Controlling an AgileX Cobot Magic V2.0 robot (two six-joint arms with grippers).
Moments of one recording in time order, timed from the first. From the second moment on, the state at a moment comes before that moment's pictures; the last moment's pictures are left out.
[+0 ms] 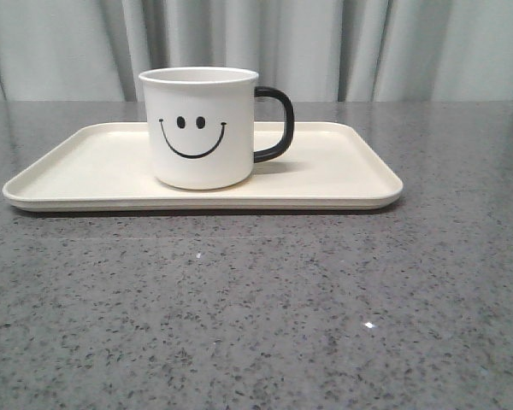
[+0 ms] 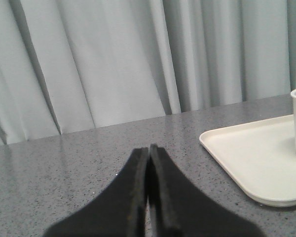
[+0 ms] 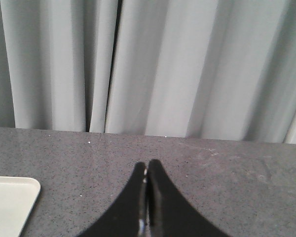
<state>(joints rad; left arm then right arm) -0.11 0.00 0.00 0.03 -0.05 0.07 -0.18 0.47 -0.81 0.33 0.49 -0.32</state>
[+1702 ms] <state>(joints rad) -0.01 0.00 0.00 -0.02 0.04 0.06 -0.18 0.47 -0.81 0.33 0.49 -0.32</state>
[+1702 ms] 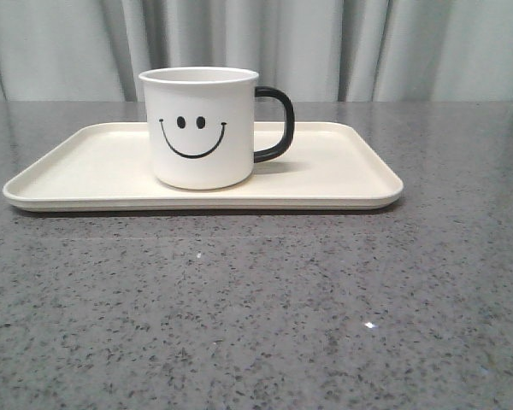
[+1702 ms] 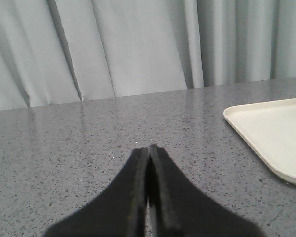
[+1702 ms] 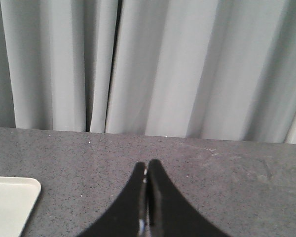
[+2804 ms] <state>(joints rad) -0.01 0.00 0.00 -0.02 0.04 0.06 -0.16 0.45 -0.78 0.33 0.47 -0.32</state>
